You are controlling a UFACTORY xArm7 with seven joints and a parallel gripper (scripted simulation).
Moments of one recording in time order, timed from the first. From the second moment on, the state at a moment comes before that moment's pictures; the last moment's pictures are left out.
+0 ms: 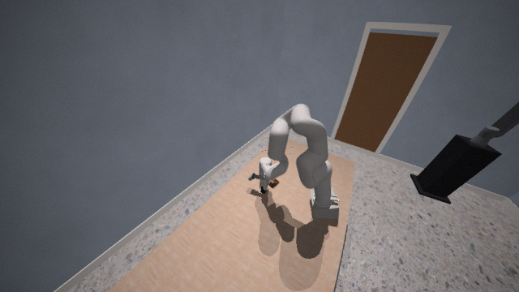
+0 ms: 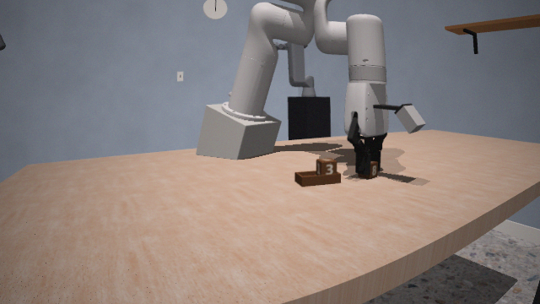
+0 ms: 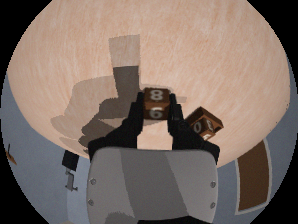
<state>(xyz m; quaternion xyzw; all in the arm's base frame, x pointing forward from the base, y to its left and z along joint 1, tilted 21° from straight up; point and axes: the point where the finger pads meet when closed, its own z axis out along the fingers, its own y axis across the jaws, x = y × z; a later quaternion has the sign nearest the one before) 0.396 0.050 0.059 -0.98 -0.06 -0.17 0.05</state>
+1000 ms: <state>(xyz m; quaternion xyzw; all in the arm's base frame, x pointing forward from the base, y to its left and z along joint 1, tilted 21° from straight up) 0.391 0.048 0.075 -0.98 -0.06 -0.17 0.05</state>
